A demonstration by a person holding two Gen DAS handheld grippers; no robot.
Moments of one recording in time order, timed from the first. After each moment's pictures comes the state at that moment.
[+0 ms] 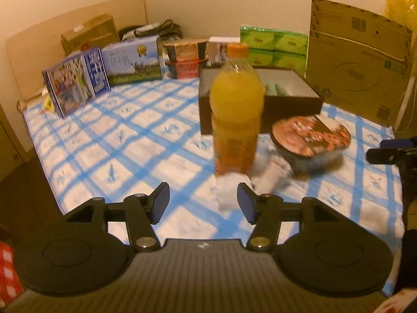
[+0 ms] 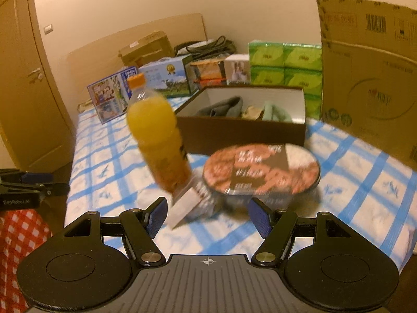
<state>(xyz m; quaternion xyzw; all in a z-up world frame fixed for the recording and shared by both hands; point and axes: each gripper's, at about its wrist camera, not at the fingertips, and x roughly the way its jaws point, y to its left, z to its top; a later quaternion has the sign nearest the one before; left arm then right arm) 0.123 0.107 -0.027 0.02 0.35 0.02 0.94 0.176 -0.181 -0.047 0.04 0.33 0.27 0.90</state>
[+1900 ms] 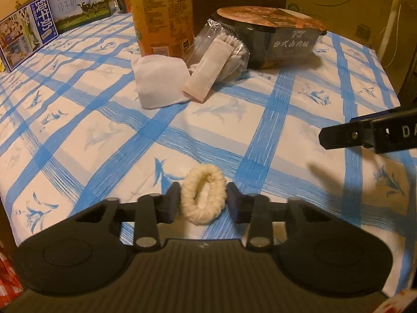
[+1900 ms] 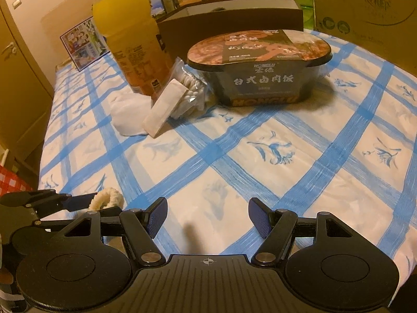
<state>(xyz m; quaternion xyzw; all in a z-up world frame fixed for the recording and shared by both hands) 0.122 0.045 -0.187 0.04 0.44 -0.05 0.90 0.161 -0.163 -0.168 0.05 0.45 0.23 0.86</state>
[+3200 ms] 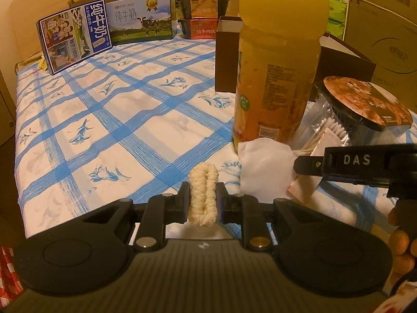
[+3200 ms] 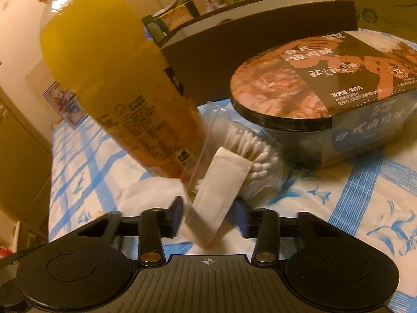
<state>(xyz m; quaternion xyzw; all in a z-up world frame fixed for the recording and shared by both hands) 0.211 0.125 -0.166 -0.01 0.38 0.06 0.92 0.273 -0.060 -0.194 0.18 0.42 0.20 0.87</state>
